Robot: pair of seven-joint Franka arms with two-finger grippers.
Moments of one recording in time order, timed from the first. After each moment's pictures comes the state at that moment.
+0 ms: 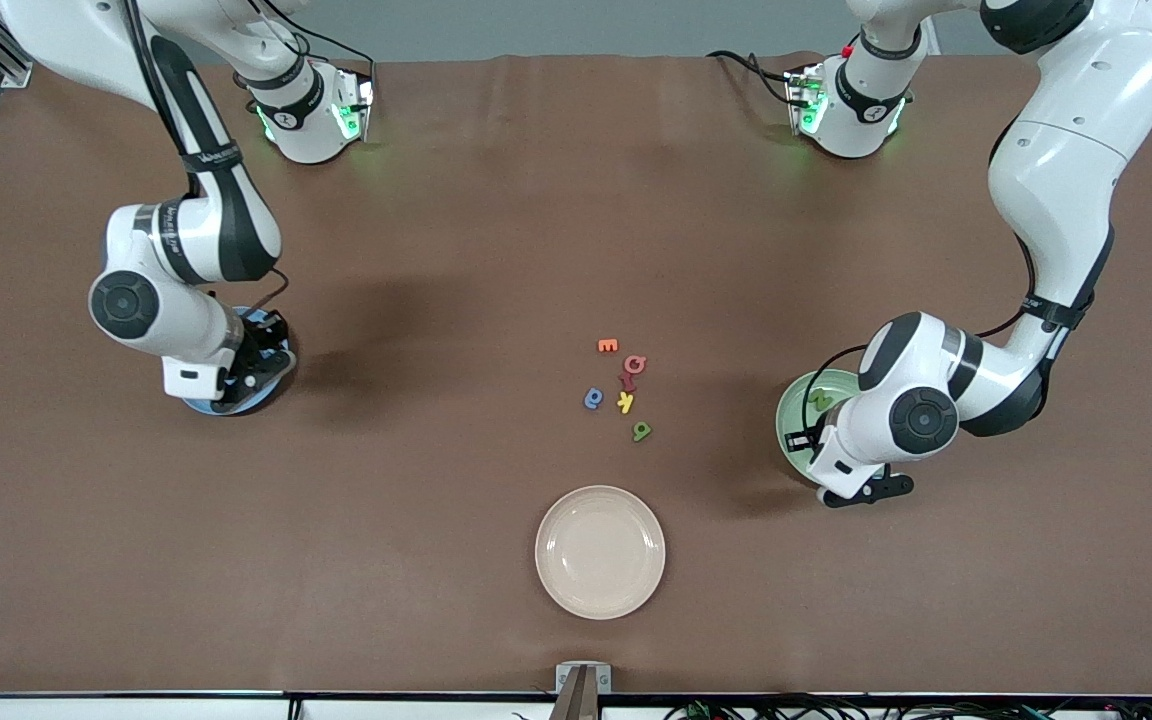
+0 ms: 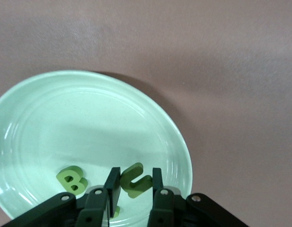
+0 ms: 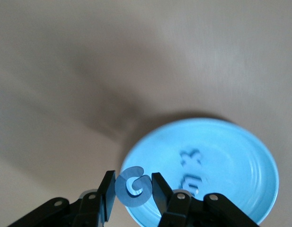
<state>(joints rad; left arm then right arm) 0.25 0.81 -0.62 -1.59 0.46 2.08 -0.68 0.13 0.23 -0.10 -2.22 -0.04 2.23 -0.62</state>
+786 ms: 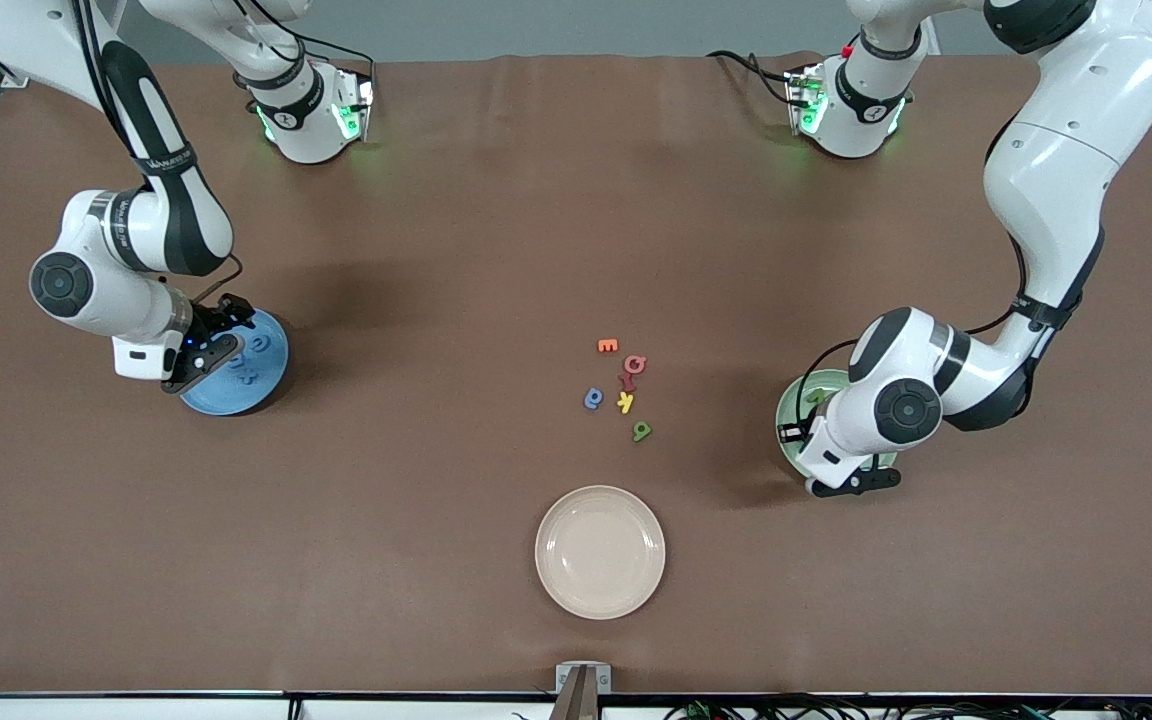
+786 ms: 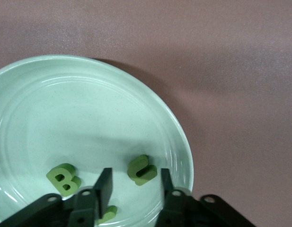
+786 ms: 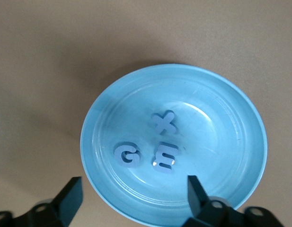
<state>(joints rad) 0.26 0.81 -0.63 -1.63 0.49 2.10 -0.68 0.01 0.21 -0.09 -2.30 -0.04 2.32 -0.73</state>
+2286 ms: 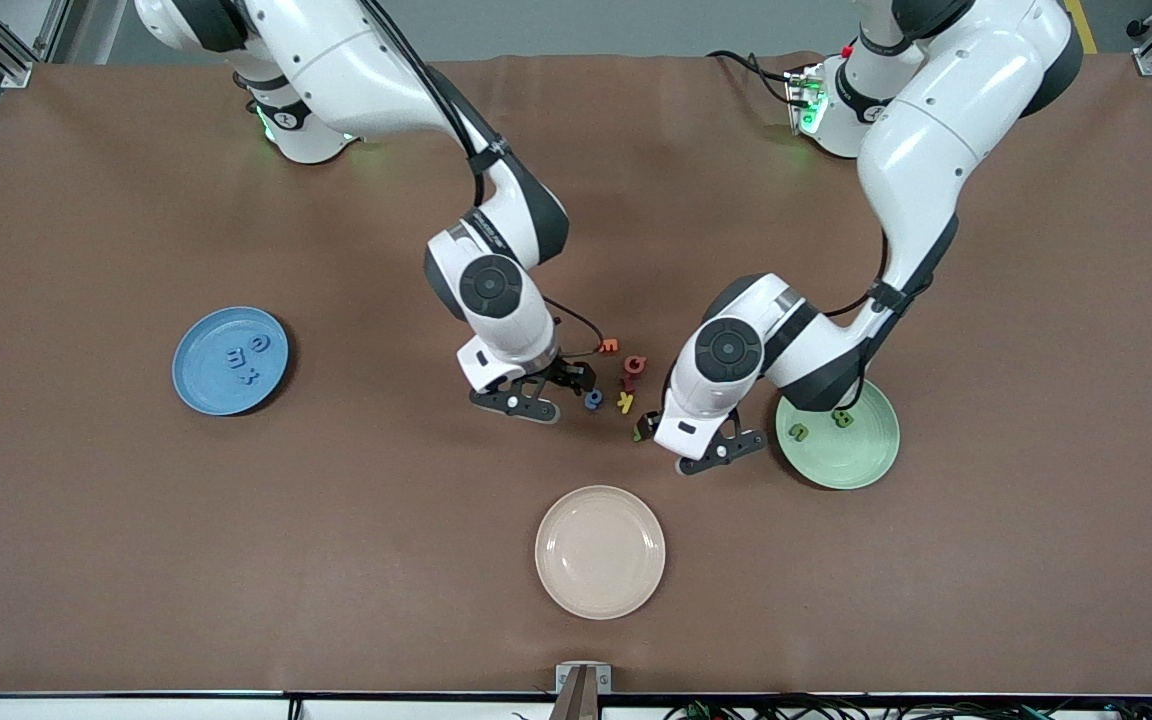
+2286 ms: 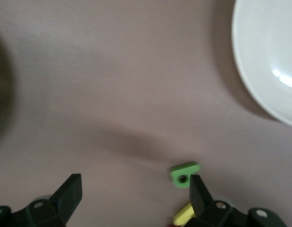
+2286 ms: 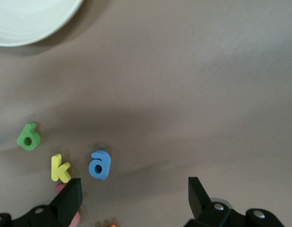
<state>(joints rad) -0.13 0.86 -0.57 -1.45 0.49 2.19 -1.19 0.75 0.76 -0.06 -1.47 0.18 2.31 0.89</state>
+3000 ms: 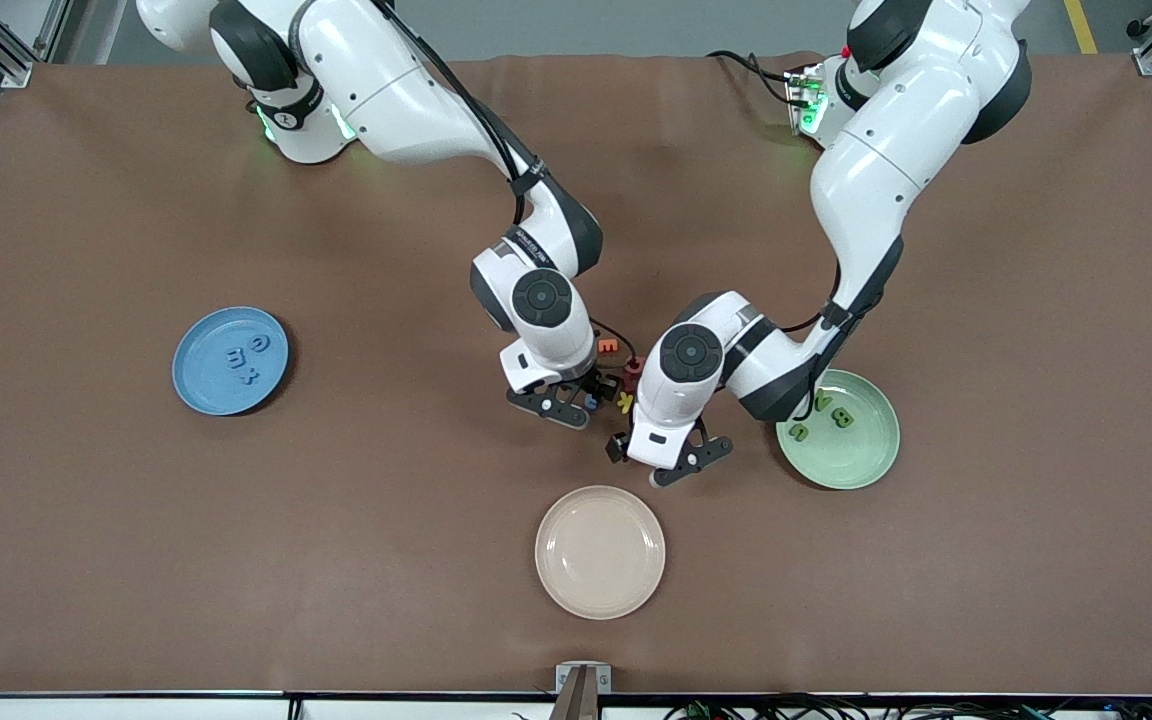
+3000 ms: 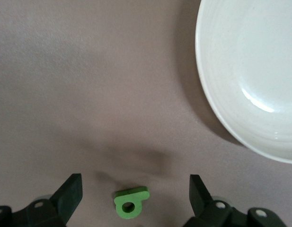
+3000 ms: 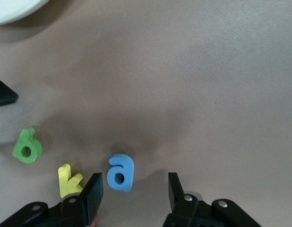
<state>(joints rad) -0.26 0.96 -0.47 -1.36 0.49 2.32 -1.30 0.79 0.91 -0.07 -1.32 0.17 2.32 1.04</state>
